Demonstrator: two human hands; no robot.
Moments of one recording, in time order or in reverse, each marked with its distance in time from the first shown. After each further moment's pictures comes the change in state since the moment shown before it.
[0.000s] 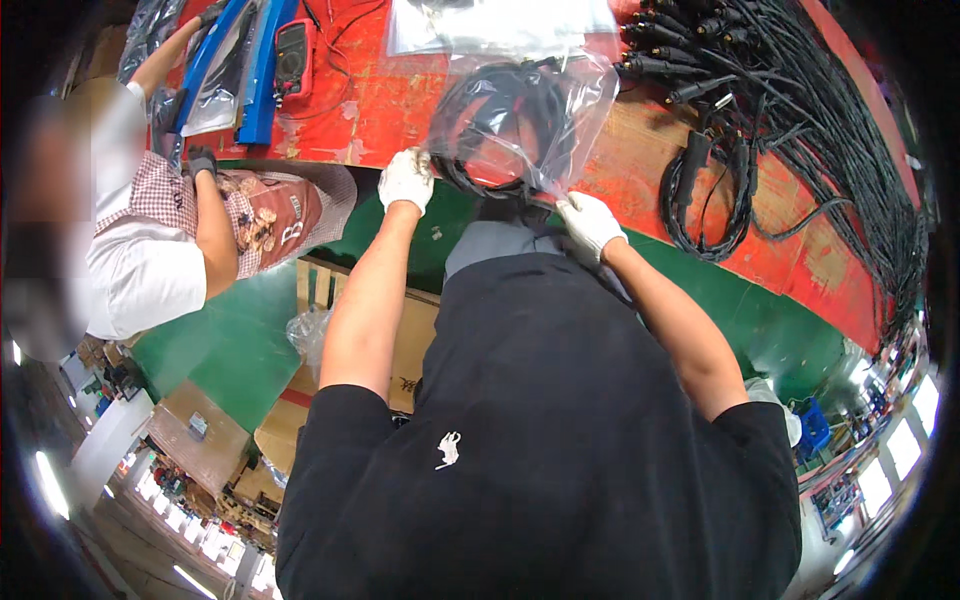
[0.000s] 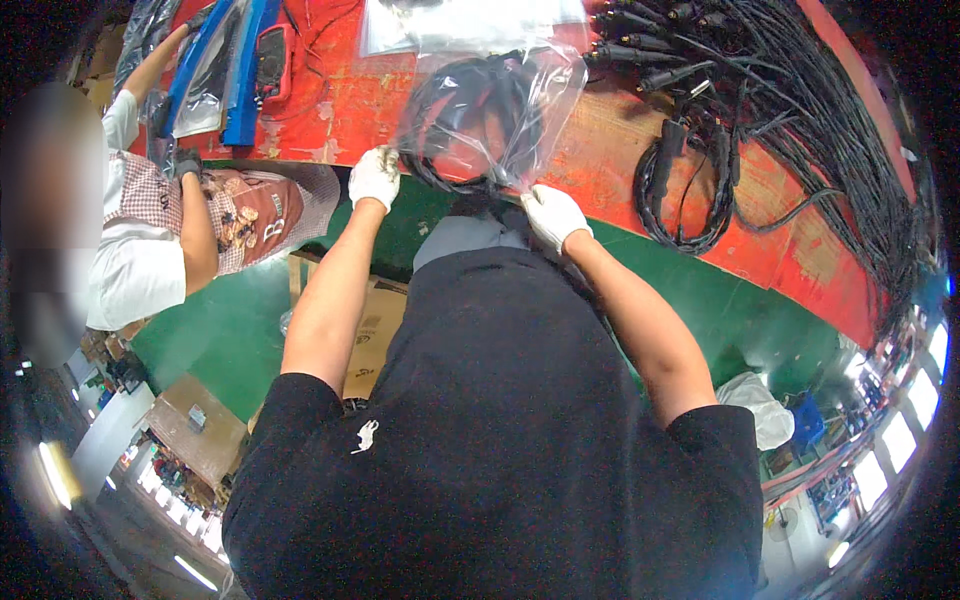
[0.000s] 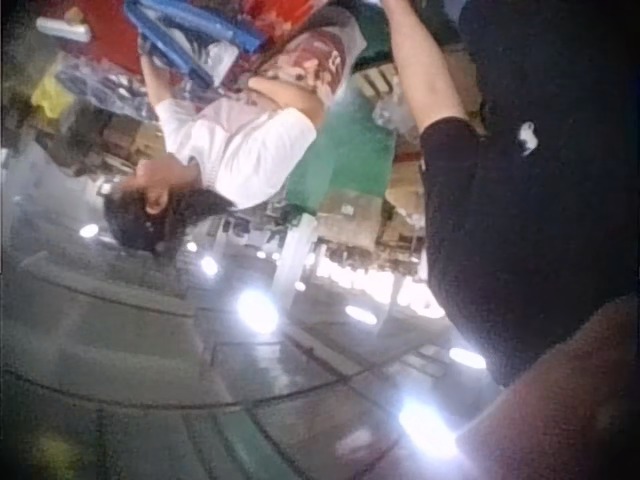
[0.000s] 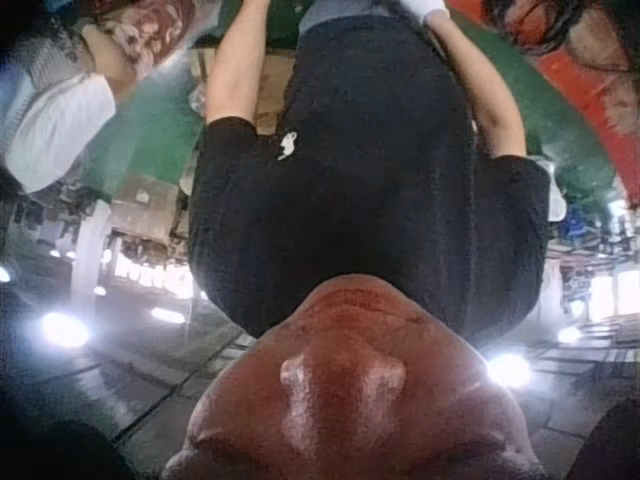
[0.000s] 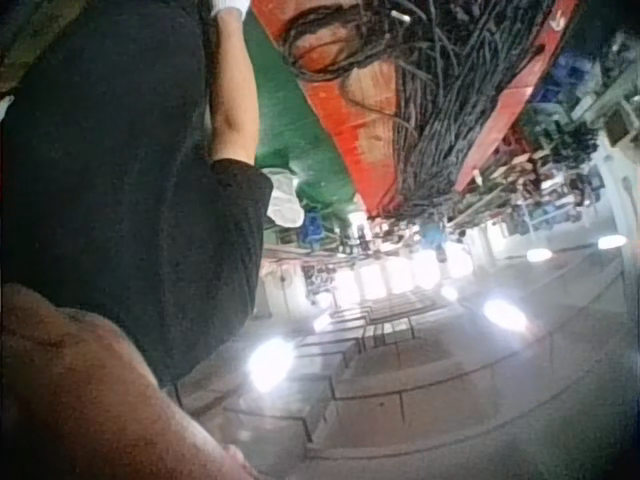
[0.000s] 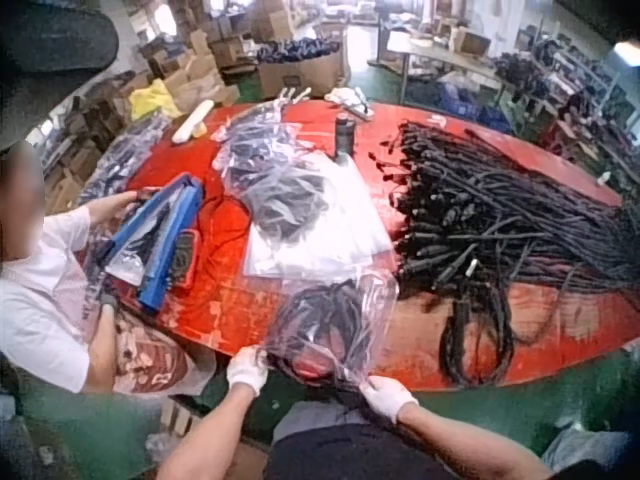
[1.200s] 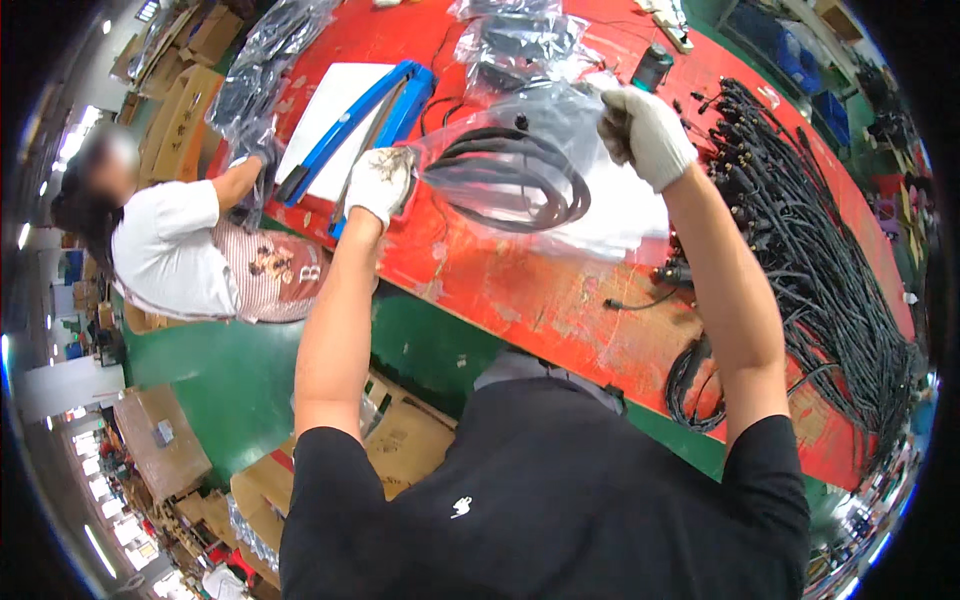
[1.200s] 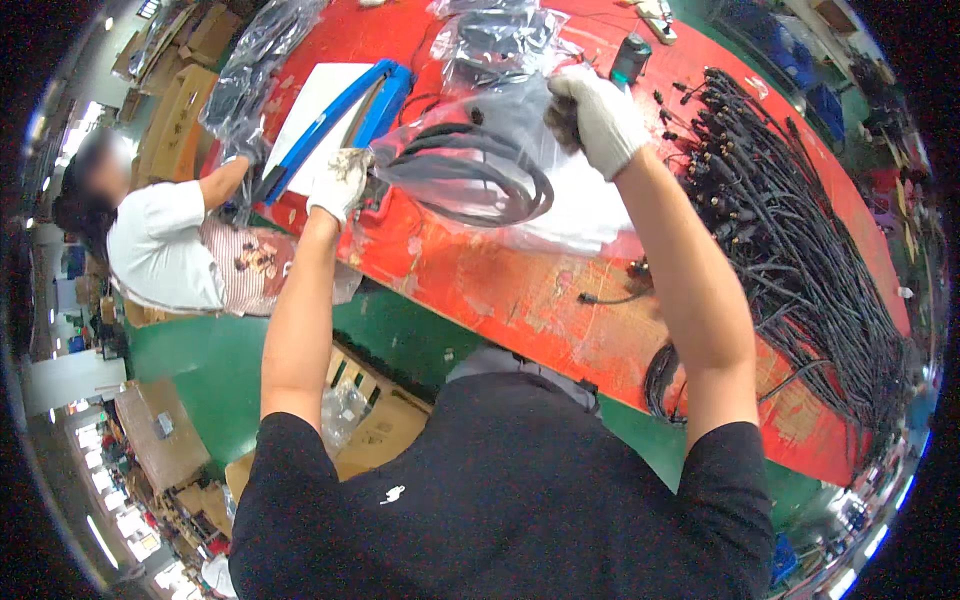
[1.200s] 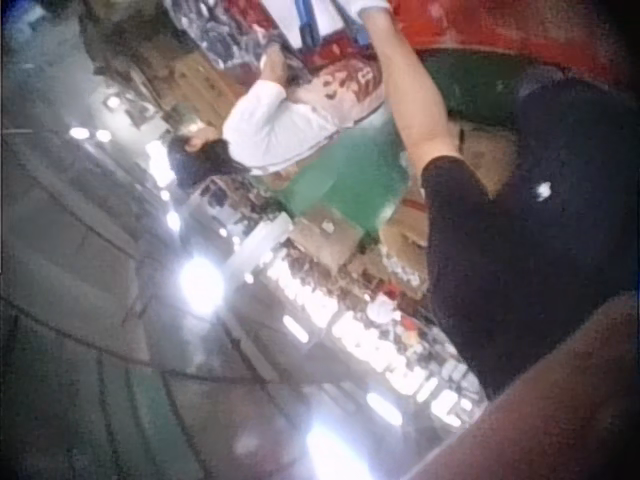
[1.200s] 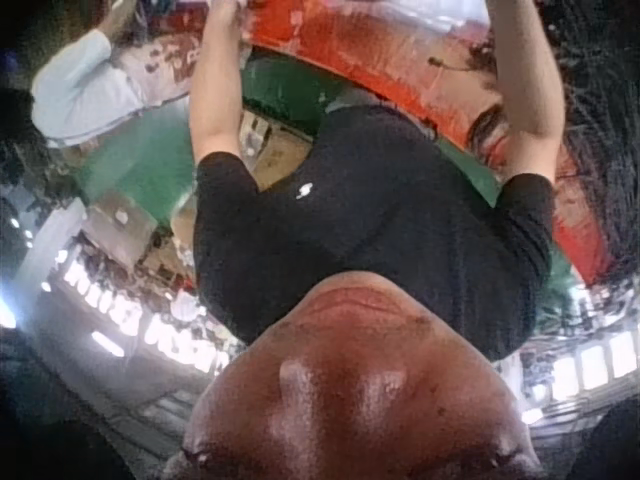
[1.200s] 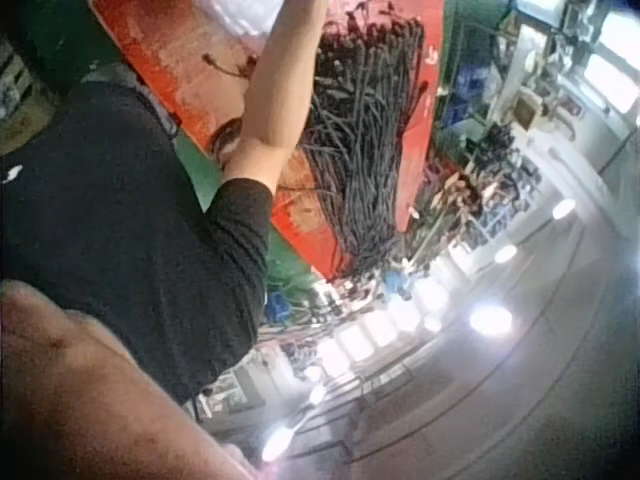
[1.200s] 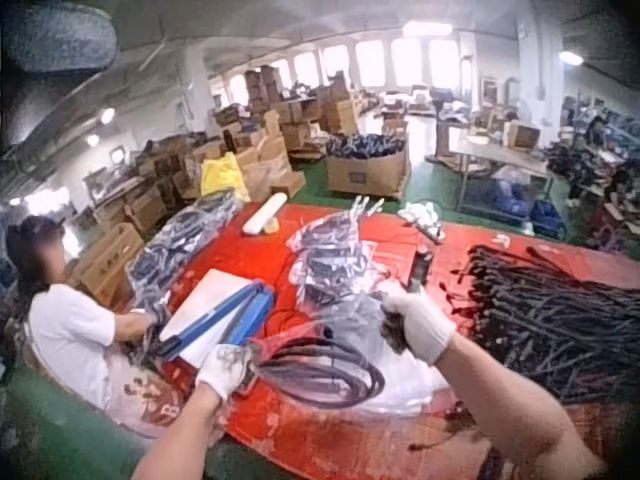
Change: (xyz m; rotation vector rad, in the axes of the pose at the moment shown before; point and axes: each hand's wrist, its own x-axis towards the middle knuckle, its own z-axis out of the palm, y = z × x) left_hand 0.160 -0.023 -0.293 0.071 0.472 0.295; right_hand 0.205 -0.301 -0.280 0.971 -0.024 -0.243
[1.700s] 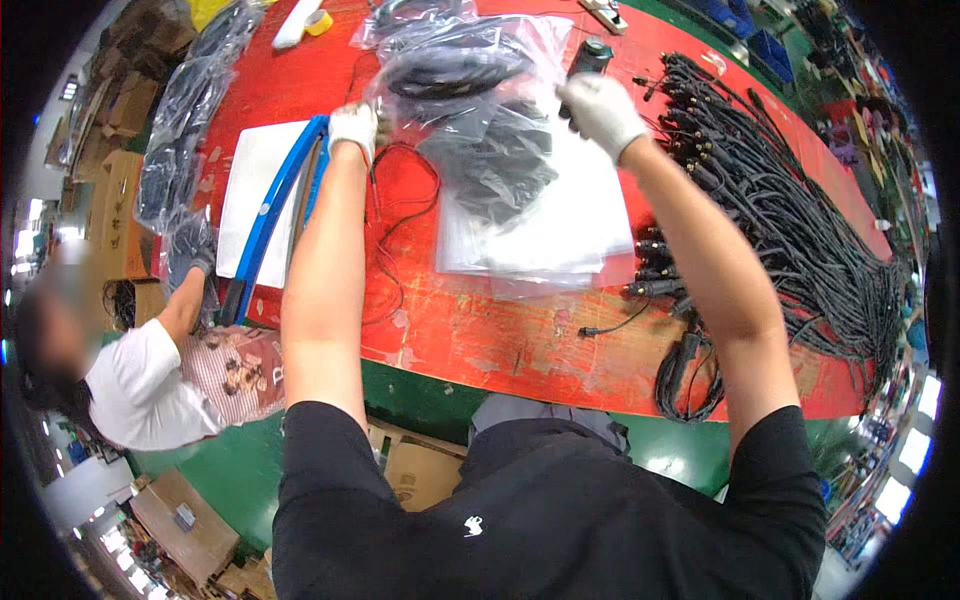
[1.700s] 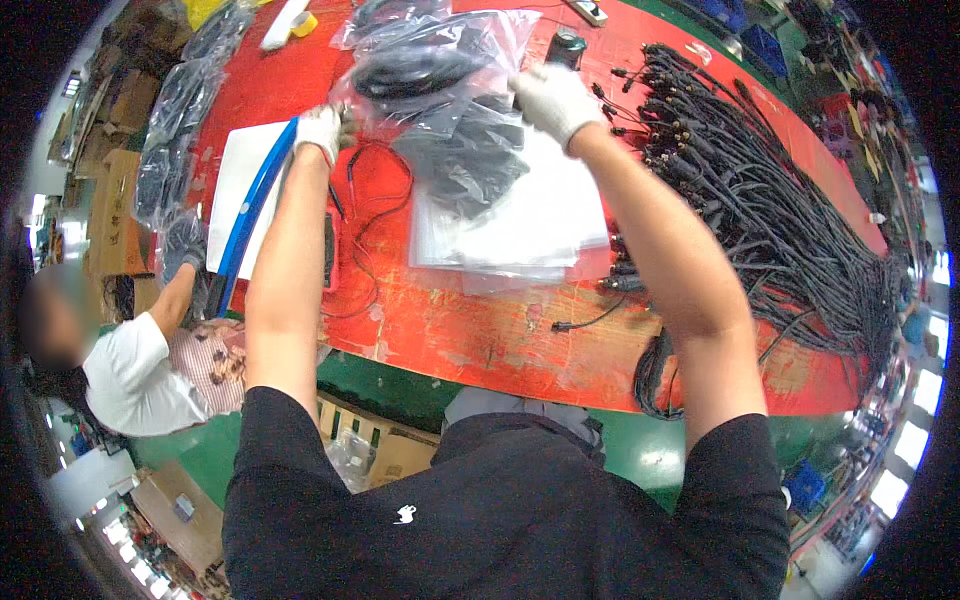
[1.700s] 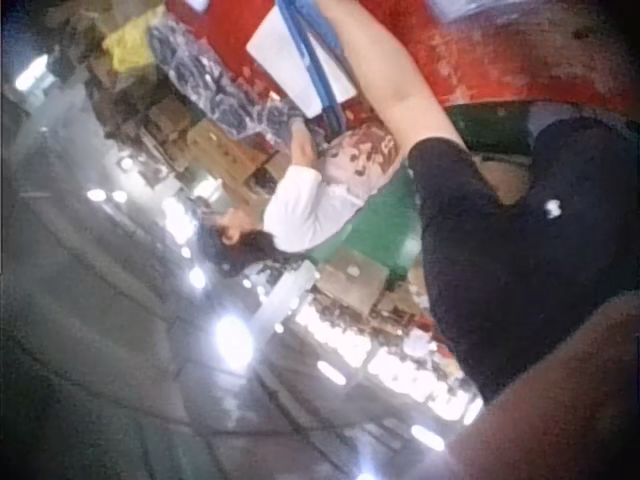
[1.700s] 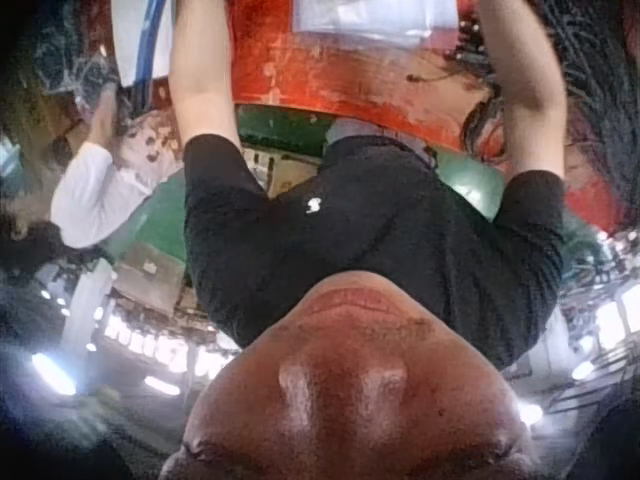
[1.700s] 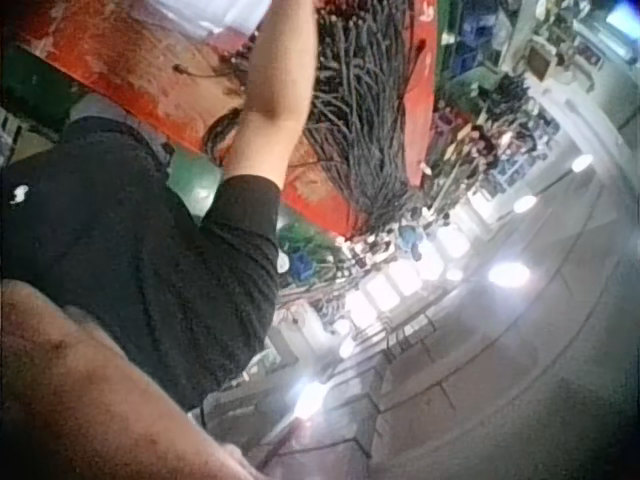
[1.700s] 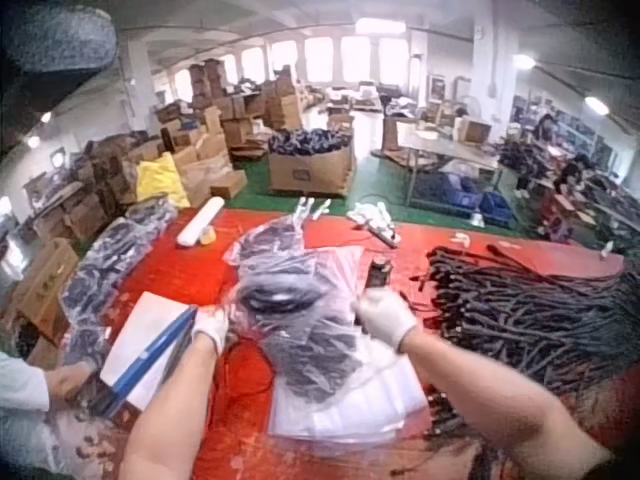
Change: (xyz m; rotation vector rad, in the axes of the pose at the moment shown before) left_hand 0.261 -0.007 0.132 -0.802 -0.223 -0.427; right_hand 0.144 0.009 -0.087 -1.062 0.128 -0.295
